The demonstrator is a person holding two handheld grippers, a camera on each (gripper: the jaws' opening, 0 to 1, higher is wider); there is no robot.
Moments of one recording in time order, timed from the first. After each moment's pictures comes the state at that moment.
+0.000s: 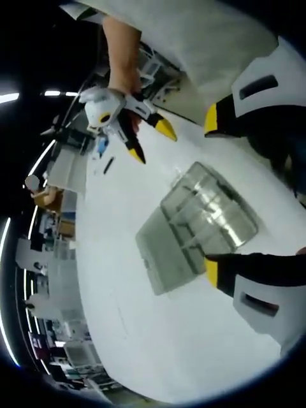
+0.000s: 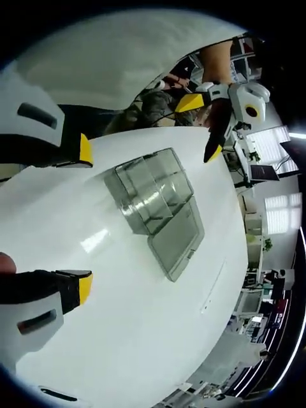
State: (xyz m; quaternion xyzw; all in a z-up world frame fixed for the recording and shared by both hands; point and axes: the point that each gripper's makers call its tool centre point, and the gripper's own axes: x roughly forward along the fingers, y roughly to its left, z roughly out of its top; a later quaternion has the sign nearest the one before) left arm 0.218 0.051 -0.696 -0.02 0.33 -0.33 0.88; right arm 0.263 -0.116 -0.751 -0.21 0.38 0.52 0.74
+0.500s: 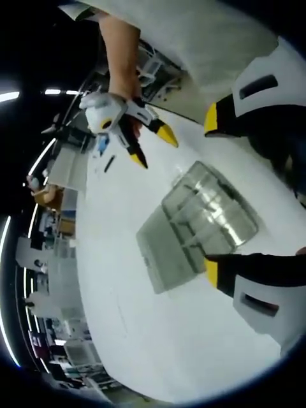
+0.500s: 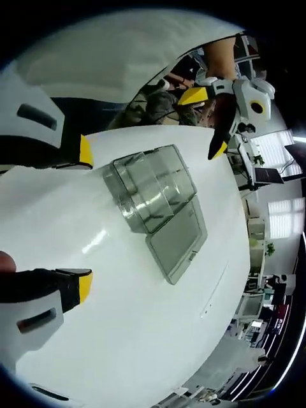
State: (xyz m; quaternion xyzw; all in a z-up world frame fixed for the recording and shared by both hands) left arm 0.219 0.052 -0.694 -0.03 0.33 -0.32 0.89; right arm 0.272 -0.108 -0.757 -0.22 0.38 0.53 0.72
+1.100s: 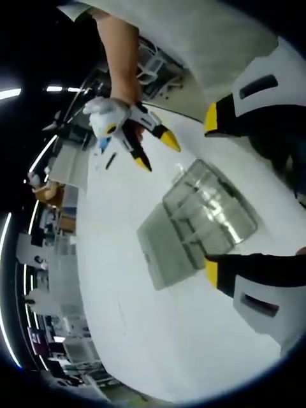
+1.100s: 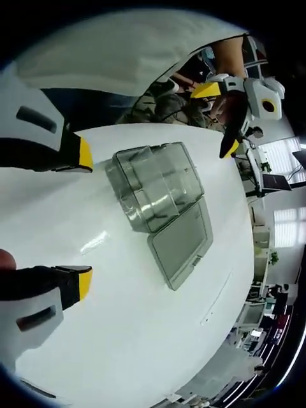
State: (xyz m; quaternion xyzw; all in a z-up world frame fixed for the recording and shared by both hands) left arm 0.220 0.056 -0.691 -0.03 0.33 -0.31 0.89; right arm 0.280 -0.104 -0.770 -0.24 0.38 0.55 0.70
